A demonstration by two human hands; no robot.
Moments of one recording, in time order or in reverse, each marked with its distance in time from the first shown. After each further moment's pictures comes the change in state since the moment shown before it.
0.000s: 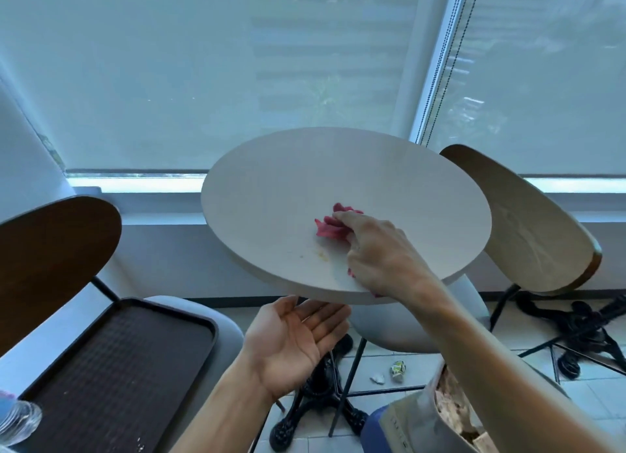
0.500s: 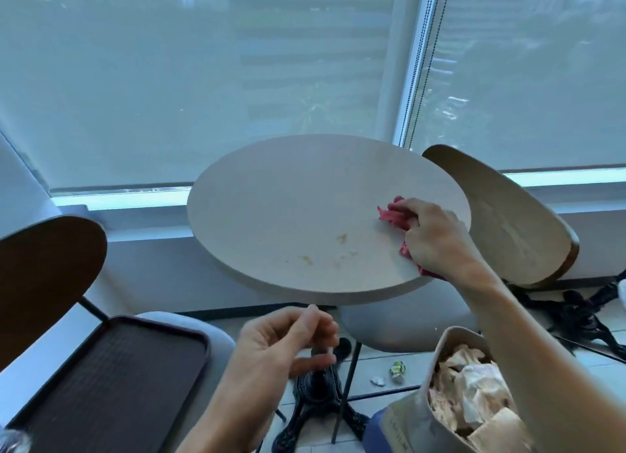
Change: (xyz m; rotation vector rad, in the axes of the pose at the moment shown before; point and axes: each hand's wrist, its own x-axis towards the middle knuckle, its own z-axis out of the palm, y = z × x) left_hand -0.050 -0.017 0.025 0.727 0.040 0.468; right_hand -0.008 0.065 -0.049 0.194 0.226 0.301
